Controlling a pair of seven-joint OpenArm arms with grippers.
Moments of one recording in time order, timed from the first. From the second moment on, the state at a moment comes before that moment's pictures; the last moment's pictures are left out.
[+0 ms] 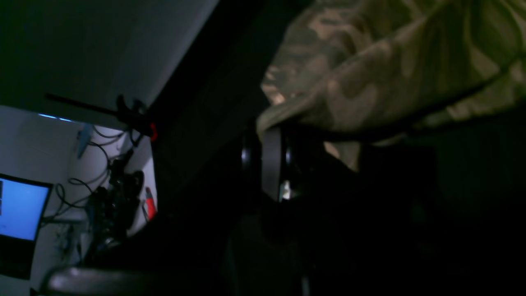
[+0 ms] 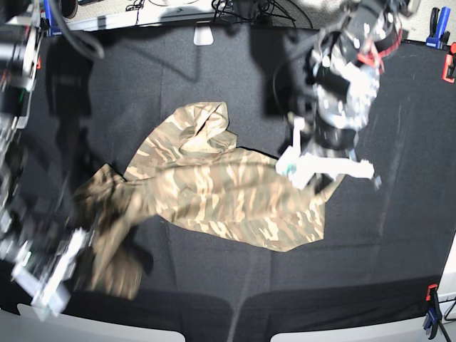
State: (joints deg) left arm 8.9 -14.5 27.2 114.2 33.3 -2.7 41.6; right arm 21.1 34.4 1.3 95.4 33.0 30.0 -57.6
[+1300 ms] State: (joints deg) left arm 31.7 -32.0 27.2 133.3 34.6 5.6 42.9; right arm -22.5 17.9 69.4 130.1 55.9 41.1 -68.9
